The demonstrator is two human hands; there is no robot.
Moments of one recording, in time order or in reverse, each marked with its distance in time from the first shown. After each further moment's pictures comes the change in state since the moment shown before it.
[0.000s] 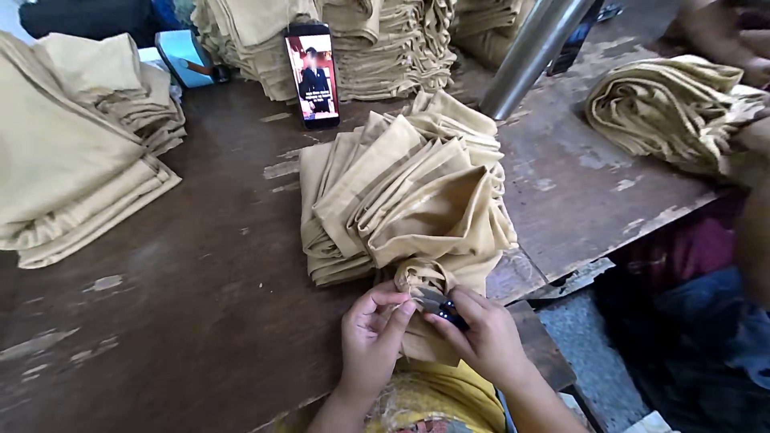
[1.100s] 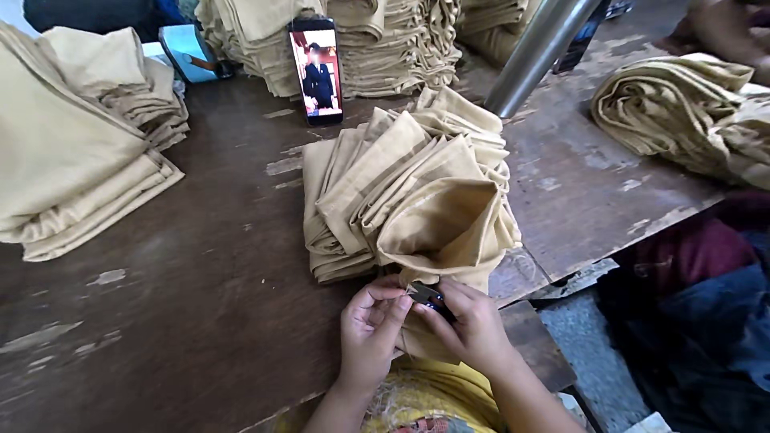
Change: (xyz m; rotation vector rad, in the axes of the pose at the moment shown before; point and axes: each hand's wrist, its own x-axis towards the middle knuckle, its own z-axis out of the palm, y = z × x) left_hand 0.001 -0.003 -0.003 -0.146 0.016 -0.033; right_hand 0.015 -0.005 0.012 0.146 -0.019 -0.062
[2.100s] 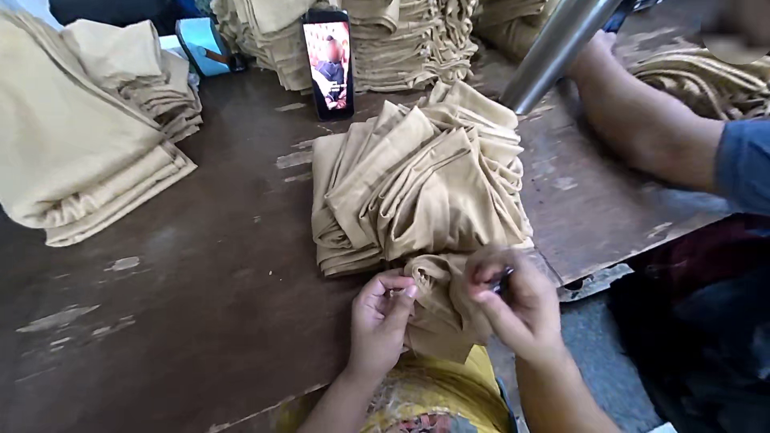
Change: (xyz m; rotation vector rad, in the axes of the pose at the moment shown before) left_hand 0.004 -0.002 0.005 0.090 0.036 -0.071; right_hand 0.027 0.012 -0.037 0.382 0.085 -0.082
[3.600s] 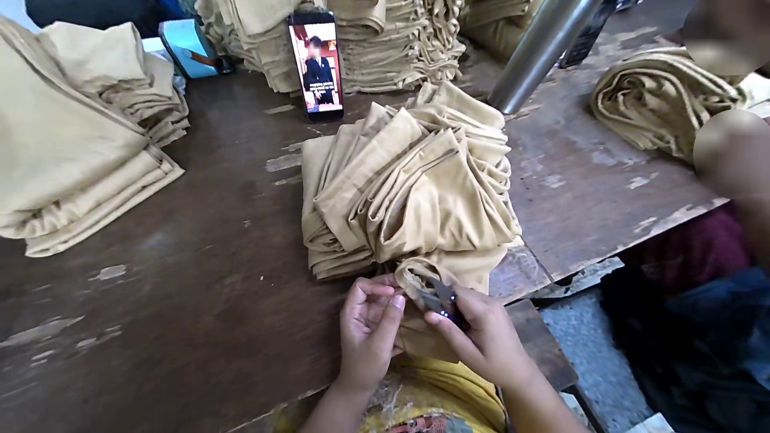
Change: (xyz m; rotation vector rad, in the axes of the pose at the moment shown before) left_hand -0.006 -0.004 -0.006 -0.066 -0.031 0.082; right_hand -0.036 -0.010 0.022 -0.251 -0.116 0.169
